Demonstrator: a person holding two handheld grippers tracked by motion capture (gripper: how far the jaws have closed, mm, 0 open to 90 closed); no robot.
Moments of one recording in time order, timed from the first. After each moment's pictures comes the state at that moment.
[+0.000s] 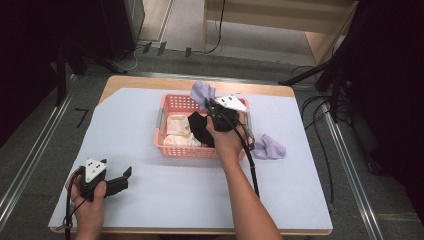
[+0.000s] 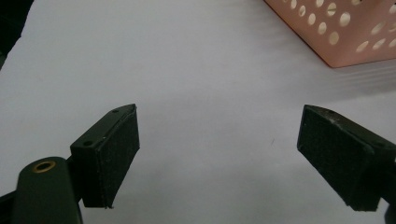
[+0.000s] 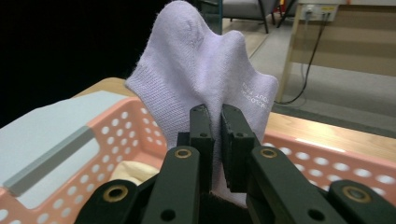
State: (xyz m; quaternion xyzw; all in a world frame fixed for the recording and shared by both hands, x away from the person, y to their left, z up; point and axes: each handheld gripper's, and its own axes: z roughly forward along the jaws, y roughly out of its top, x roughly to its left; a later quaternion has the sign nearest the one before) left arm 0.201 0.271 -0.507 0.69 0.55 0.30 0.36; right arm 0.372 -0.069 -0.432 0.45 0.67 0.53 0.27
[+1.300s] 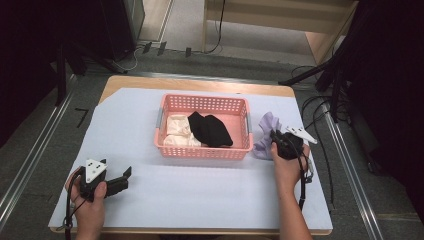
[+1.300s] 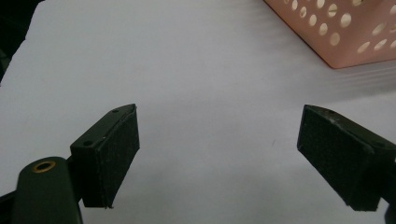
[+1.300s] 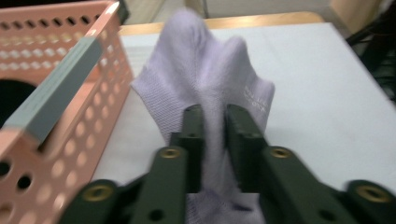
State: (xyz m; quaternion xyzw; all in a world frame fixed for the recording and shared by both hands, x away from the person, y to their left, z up) left arm 0.200 0.270 -0.507 0.69 0.55 0.31 0.36; right arm 0.332 -0.252 -0.499 0.61 0.61 0.42 0.28
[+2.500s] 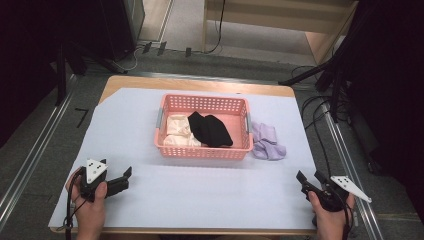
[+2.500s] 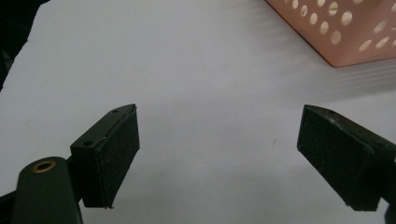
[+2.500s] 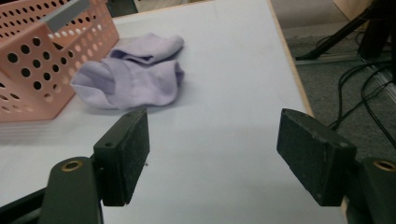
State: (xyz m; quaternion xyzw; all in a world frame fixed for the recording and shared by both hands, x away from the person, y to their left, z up) left arm 0.200 0.269 -0.507 0.69 0.55 0.31 0.36; right arm 0.203 -0.354 -0.525 0.60 0.59 0.47 0.26
